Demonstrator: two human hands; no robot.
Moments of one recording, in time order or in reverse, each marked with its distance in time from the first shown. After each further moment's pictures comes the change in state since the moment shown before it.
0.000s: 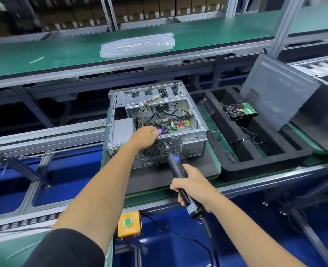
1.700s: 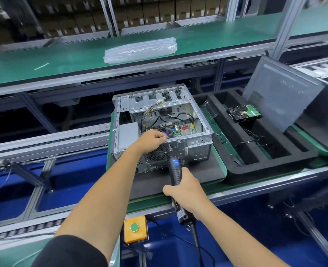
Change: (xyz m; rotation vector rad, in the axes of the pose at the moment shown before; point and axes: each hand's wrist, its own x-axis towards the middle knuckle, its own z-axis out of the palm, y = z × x) left_hand -0.007 -0.004 -0.010 -0.243 -0.123 0.104; right_hand 0.005 -0.009 0.045 -0.270 0.233 0.028
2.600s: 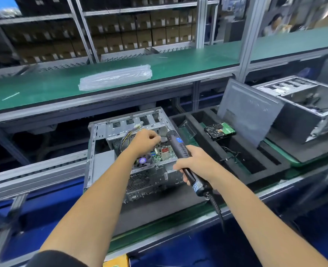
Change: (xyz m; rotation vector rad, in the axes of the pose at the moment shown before) left_hand 0.066 0.068 -0.009 0.004 0.181 0.137; right_hand 0.041 -0.052 -0.132 0.200 -0.044 -0.193
